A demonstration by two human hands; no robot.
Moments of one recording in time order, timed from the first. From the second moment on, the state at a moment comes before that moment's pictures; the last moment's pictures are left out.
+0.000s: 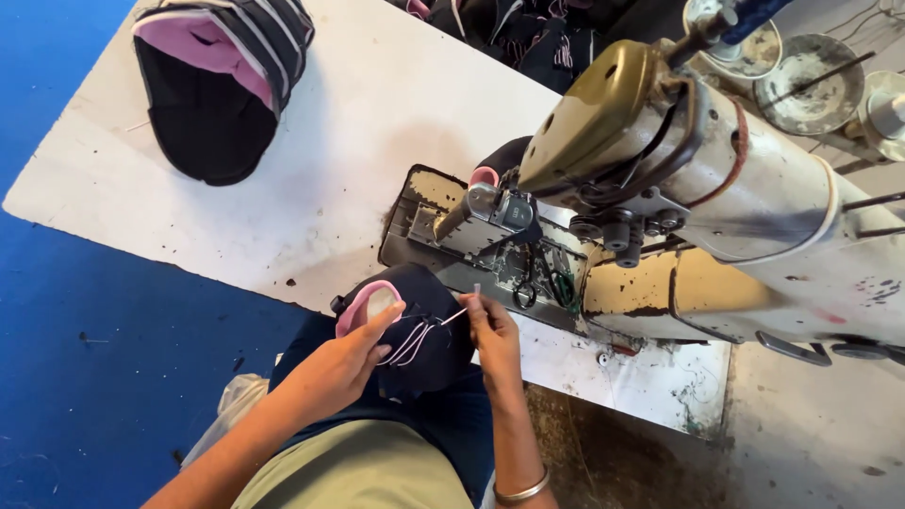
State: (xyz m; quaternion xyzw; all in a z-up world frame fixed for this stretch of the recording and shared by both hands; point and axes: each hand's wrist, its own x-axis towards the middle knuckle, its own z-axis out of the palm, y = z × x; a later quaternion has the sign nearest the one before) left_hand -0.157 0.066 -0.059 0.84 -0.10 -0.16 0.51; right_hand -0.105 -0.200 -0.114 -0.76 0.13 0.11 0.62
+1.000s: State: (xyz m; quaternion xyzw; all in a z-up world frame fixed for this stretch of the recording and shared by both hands) left_hand -0.141 0.084 -0.051 0.85 -0.07 -0.09 0.51; right_hand -0.139 -0.238 -0.060 -0.72 0.16 0.08 0.67
